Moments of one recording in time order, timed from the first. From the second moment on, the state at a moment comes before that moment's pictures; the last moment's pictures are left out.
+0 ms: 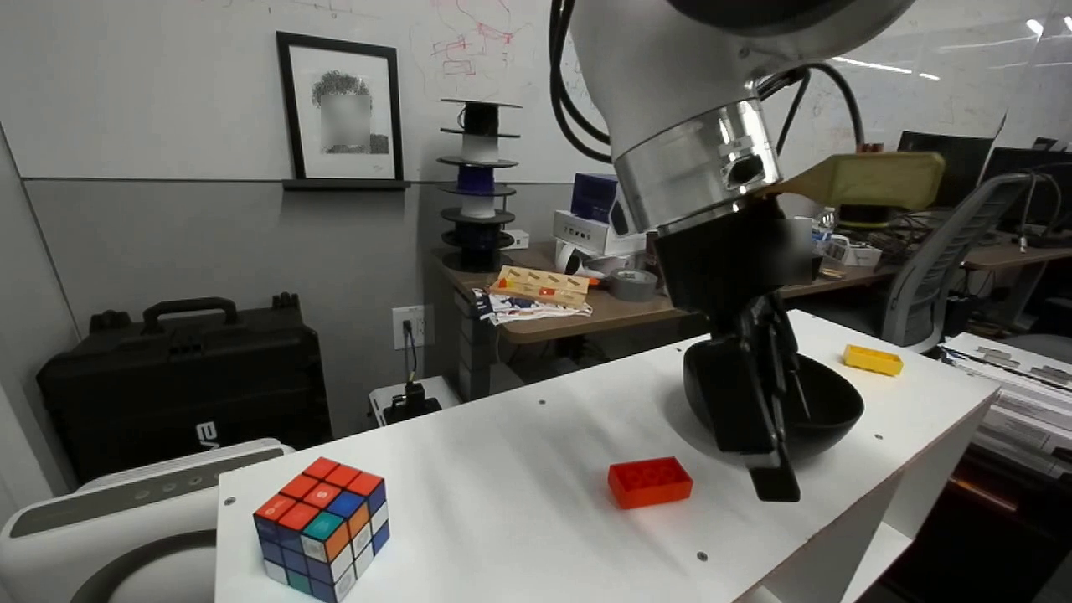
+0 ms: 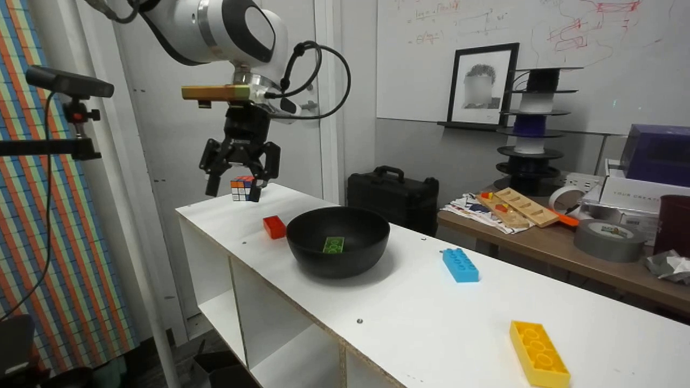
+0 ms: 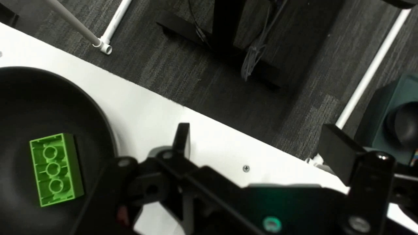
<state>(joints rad) 0.25 0.51 0.17 -1.72 -0.16 1.71 -0.05</state>
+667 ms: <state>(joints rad) 0.25 0.55 0.17 -1.69 -0.17 1.68 -0.09</state>
